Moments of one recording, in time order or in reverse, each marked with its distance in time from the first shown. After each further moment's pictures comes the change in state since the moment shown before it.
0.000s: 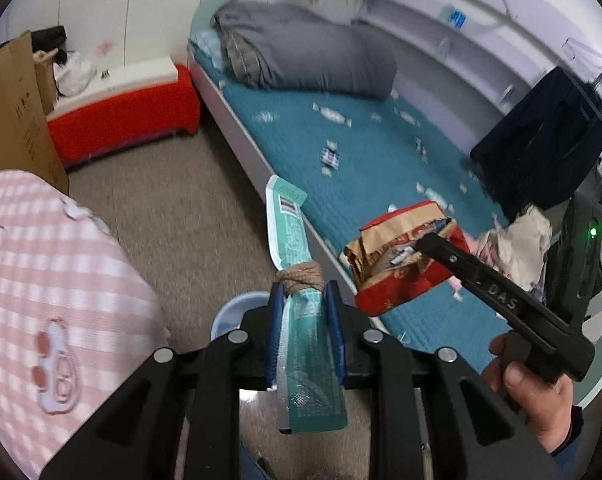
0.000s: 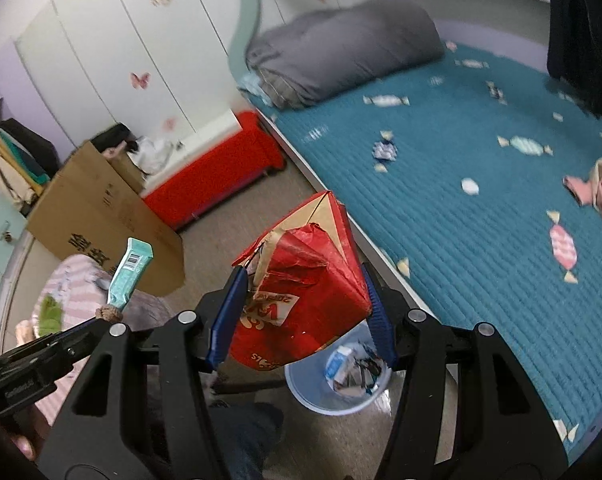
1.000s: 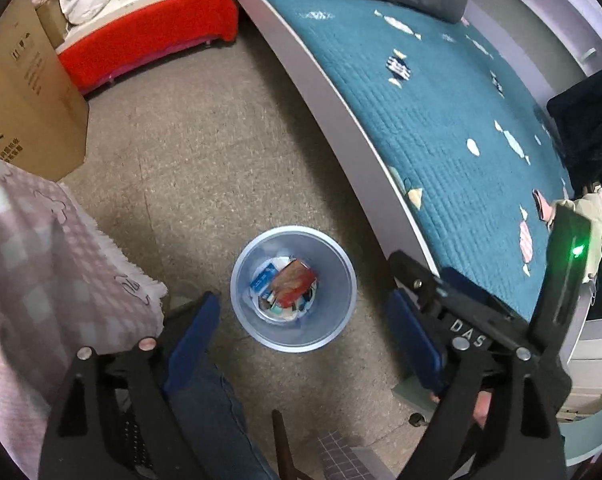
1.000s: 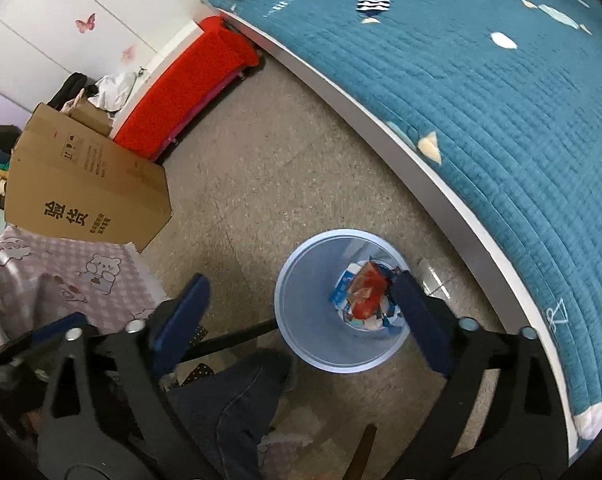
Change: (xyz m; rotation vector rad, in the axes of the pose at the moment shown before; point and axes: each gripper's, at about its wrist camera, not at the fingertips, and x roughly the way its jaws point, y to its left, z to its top) left arm 0.135 0.022 0.003 -0.088 0.294 0.167; right arm 0.145 -0.041 -0.053 0.134 0.332 0.002
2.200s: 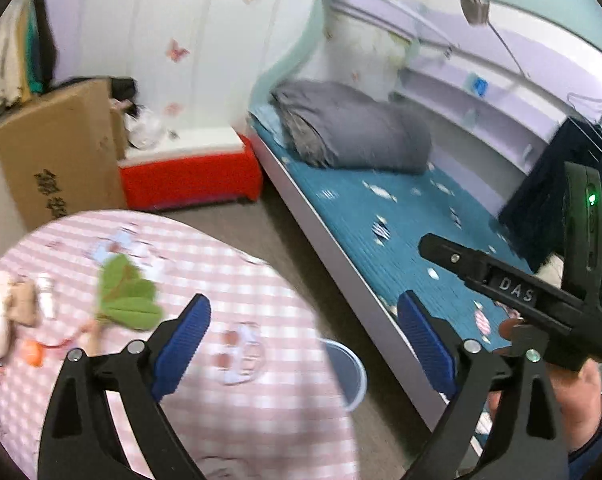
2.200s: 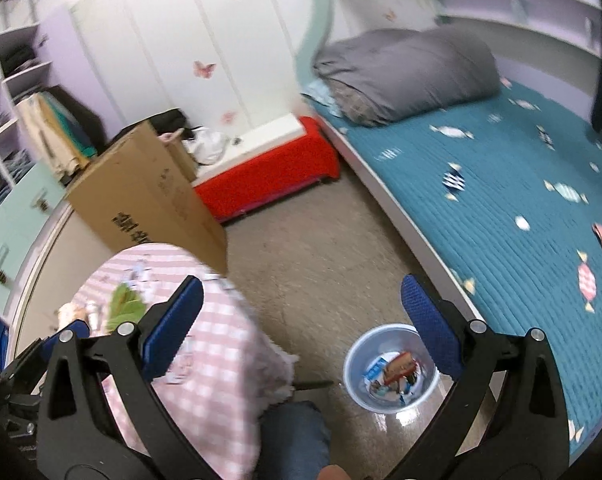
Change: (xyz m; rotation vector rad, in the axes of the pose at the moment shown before) left arm -0.268 0.102 -0.117 -0.011 -0.612 -0.015; right arm -0.218 0.221 -0.049 -0.341 -0.381 0.099
